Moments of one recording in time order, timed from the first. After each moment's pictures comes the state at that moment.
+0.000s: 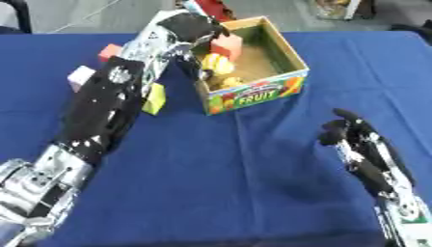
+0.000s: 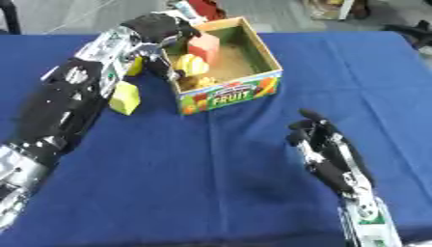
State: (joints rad) left arm -1.05 0.29 -0.22 -0.97 -1.22 -0.26 -0.33; right arm -0.22 -0.06 0.06 -1.52 0.03 -0.26 0.26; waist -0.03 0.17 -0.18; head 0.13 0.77
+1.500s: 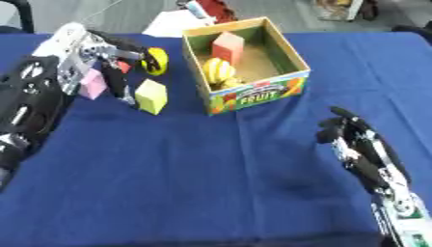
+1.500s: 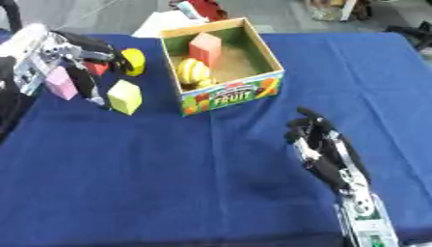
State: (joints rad) left arm -0.96 0.52 -0.30 -0.98 -0.91 -0.30 -0.81; right arm -0.22 -0.07 0.04 -1.52 0.03 -0.26 0.25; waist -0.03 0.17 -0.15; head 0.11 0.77
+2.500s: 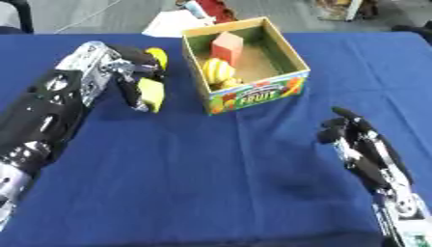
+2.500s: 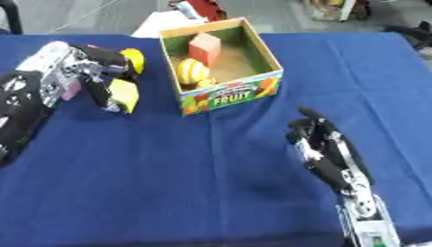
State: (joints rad) left arm -0.96 0.46 -0.29 -0.93 -1.01 -0.37 -0.63; right arm -0.22 -0.07 0.04 -1.52 0.03 -0.26 0.25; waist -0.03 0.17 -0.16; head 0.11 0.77
